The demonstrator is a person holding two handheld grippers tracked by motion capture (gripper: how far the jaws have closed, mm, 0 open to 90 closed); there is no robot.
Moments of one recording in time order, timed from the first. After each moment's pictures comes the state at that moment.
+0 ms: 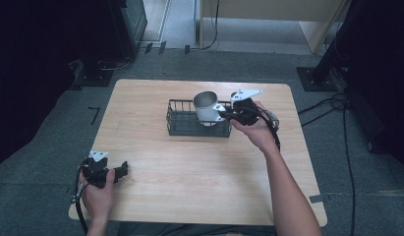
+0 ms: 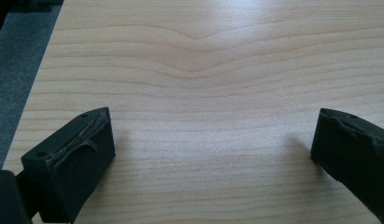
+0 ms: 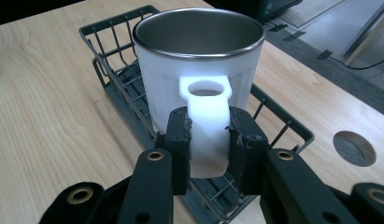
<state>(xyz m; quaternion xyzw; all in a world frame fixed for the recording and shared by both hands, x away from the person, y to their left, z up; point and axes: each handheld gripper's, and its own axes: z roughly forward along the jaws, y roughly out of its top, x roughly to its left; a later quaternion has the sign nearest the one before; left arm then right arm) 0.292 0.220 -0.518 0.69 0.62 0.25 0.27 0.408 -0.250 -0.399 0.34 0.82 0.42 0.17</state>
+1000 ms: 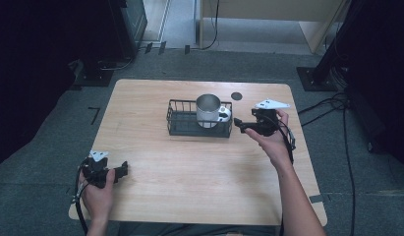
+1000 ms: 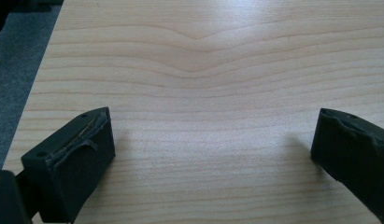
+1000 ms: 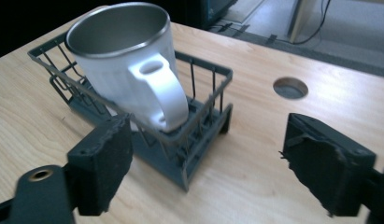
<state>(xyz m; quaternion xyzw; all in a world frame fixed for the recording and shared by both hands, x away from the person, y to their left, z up) 0.292 0.220 -0.518 0.69 0.62 0.25 0.27 0.366 -0.300 -0.410 0.47 0.73 0.45 0.20</state>
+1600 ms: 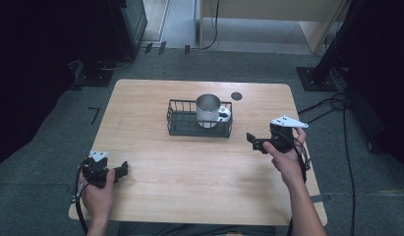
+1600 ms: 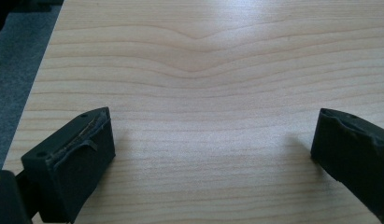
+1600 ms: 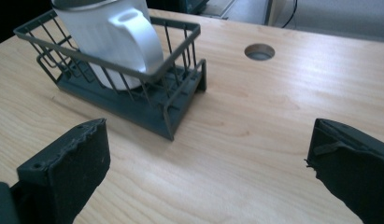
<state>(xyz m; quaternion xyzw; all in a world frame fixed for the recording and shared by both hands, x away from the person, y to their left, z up) 0.292 0.220 -0.518 0.69 0.62 0.25 0.27 0.315 -0.331 -0.424 0.51 0.71 0.44 0.22</state>
